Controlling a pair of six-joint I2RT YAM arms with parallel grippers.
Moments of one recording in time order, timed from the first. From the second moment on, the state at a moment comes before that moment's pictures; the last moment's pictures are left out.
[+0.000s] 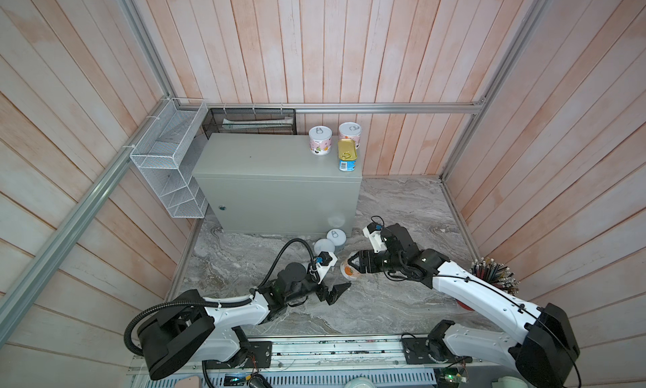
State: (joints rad) left arm -0.91 1.30 0.36 0.70 0.23 -0.10; right arm 0.68 1.16 0.79 -0.43 -0.28 0.55
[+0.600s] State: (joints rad) left arm -0.92 1.41 0.40 0.78 0.26 -0.12; right arm 0.68 1.14 0.80 -0.45 -0.34 0.52
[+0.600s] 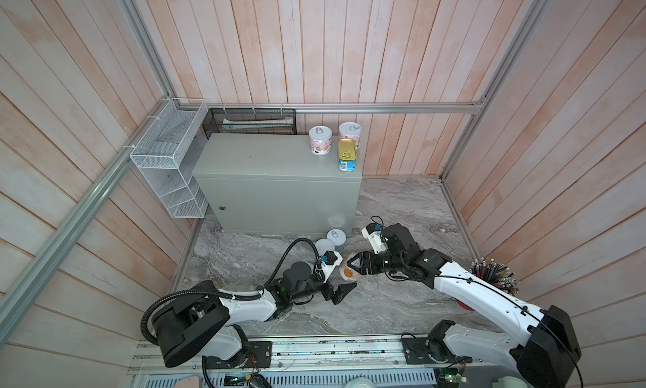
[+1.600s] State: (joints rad) left arm -0.92 1.51 0.48 0.83 0.26 -0.12; right arm 0.67 1.08 0.78 -0.43 -0.44 0.53
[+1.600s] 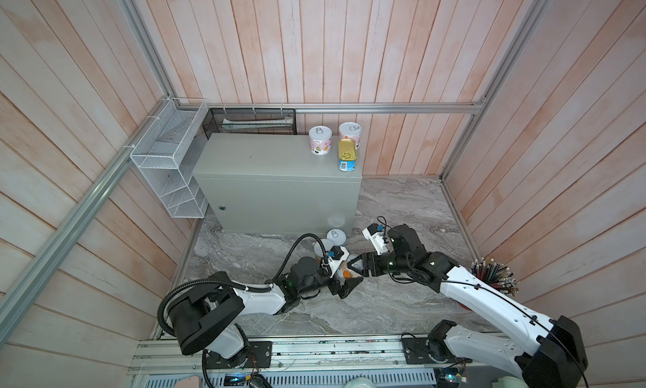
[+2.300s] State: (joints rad) left arm -0.93 1.53 0.50 0.83 0.28 -0.11; right arm 0.66 1.08 0.76 -0.39 -0.44 0.56
